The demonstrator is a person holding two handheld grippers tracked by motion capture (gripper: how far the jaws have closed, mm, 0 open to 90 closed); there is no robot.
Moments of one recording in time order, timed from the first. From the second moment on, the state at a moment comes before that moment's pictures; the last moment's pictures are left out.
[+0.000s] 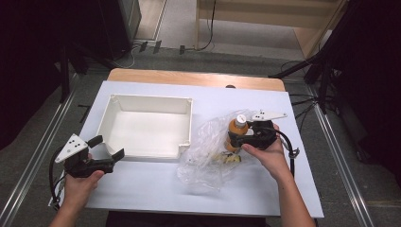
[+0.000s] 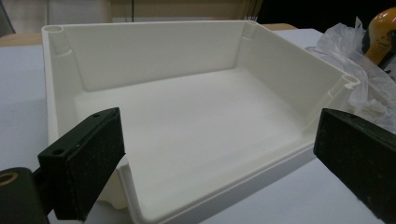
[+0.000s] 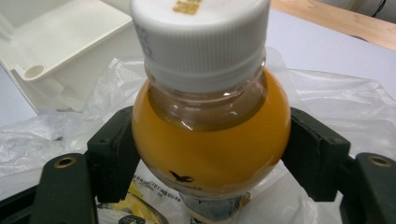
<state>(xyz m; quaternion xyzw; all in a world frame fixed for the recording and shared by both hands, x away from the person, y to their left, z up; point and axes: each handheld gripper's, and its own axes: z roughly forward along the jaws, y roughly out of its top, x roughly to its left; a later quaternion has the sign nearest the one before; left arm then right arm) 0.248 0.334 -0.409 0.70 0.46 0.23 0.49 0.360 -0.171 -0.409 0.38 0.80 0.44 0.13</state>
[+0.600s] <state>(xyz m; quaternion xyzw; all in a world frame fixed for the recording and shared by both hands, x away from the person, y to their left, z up) 0.252 0.338 -0.411 0.70 0.46 0.23 0.50 0.359 -0.166 -0.407 0.40 0.80 0.42 0.13</state>
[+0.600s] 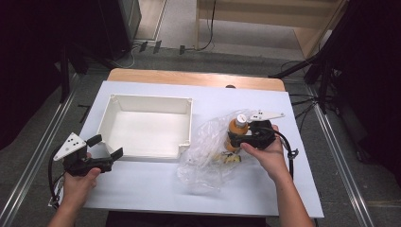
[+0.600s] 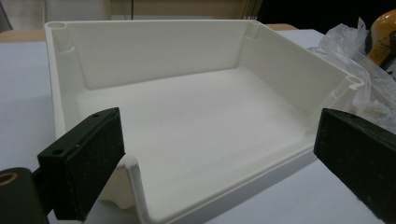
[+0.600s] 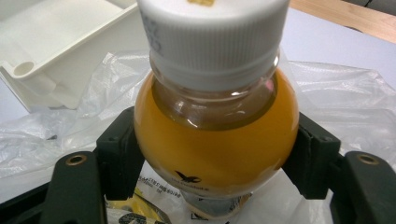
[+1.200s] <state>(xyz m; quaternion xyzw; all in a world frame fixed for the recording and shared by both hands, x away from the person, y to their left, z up) 0.253 0.335 -0.412 0.70 0.46 0.22 0.50 0.352 -0.164 -0.378 0.38 0.80 0.44 0.15</state>
